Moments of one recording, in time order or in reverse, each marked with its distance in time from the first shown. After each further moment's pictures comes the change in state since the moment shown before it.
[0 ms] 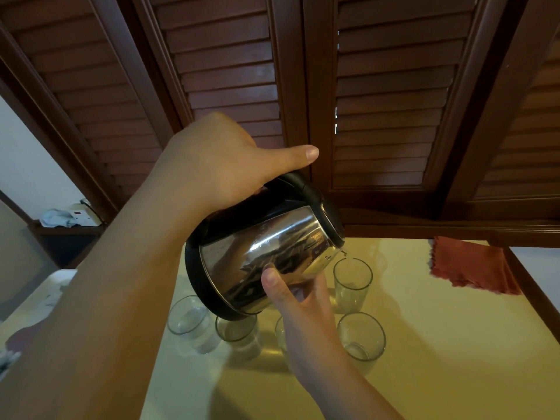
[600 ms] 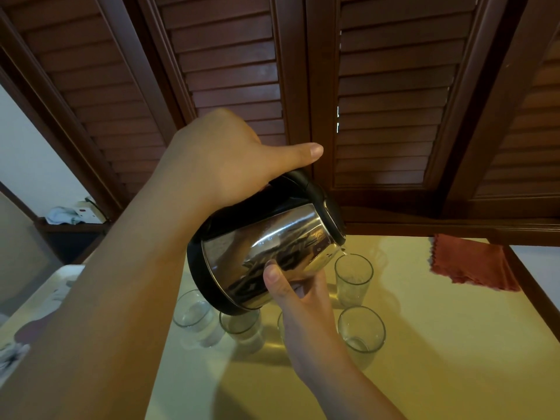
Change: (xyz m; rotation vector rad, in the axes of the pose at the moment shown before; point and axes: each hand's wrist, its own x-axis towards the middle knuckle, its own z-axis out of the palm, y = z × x) left_hand -0.007 0.002 -0.004 0.029 0.021 0.005; right_hand -0.005 0.005 0.003 -0.010 -0.037 -0.022
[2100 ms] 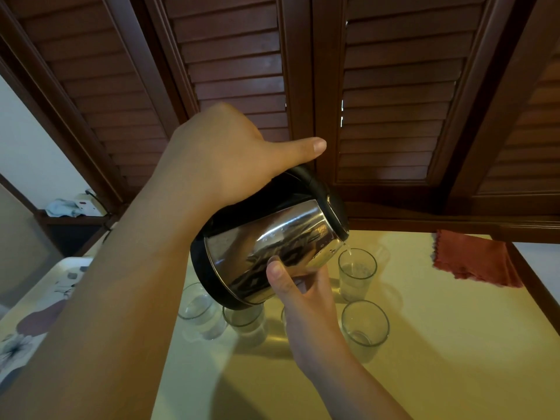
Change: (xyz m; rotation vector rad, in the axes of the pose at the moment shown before) left_hand -0.005 -0.007 0.004 0.024 0.025 -0.058; right_hand 0.000 0.006 0.000 -0.023 0.042 0.017
